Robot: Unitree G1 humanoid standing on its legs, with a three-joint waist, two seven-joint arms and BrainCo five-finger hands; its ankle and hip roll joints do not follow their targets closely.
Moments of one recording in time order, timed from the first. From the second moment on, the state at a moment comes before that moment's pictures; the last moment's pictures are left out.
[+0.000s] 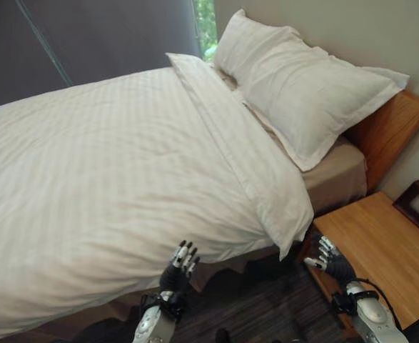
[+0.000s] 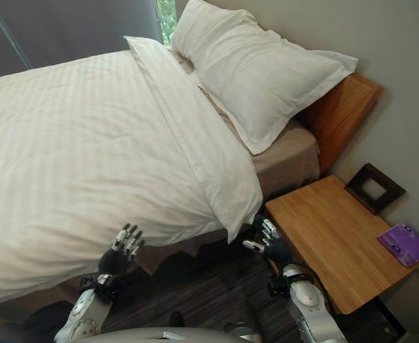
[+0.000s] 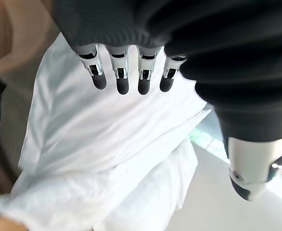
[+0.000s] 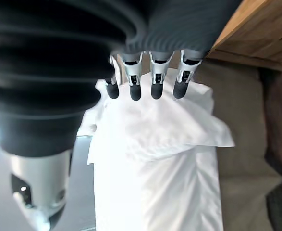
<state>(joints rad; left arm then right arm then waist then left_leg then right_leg) 0.24 0.28 -0.19 0.26 -0.83 -0.17 -0.06 0.29 -0.45 0.22 0.19 0.39 -0.19 0.03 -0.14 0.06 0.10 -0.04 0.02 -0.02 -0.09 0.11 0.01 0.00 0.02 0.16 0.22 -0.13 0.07</state>
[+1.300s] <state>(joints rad) 0.27 0.25 -0.13 0.14 -0.77 -0.23 -0.04 0.25 -0.37 0.18 0.17 0.48 -0.19 0.07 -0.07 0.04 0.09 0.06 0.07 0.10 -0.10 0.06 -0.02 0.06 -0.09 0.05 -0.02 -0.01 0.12</state>
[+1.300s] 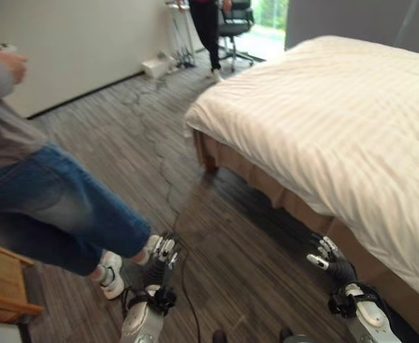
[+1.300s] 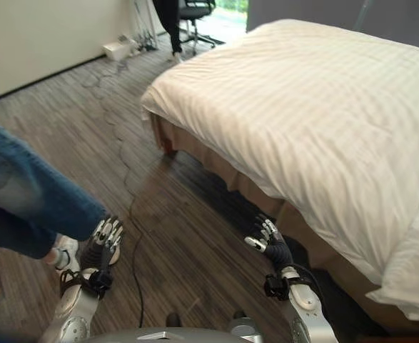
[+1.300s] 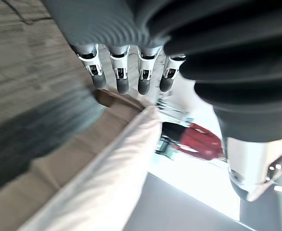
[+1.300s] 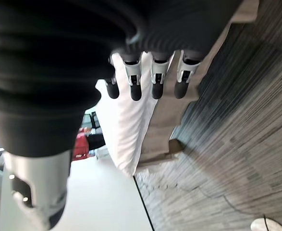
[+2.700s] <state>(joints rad) 0.33 0.24 -0.11 0.13 -0.77 -0.21 -0.01 0.28 -0.37 0.21 0.13 0.50 -0.18 0.05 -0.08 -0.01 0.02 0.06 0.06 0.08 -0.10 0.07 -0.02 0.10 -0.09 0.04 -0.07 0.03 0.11</state>
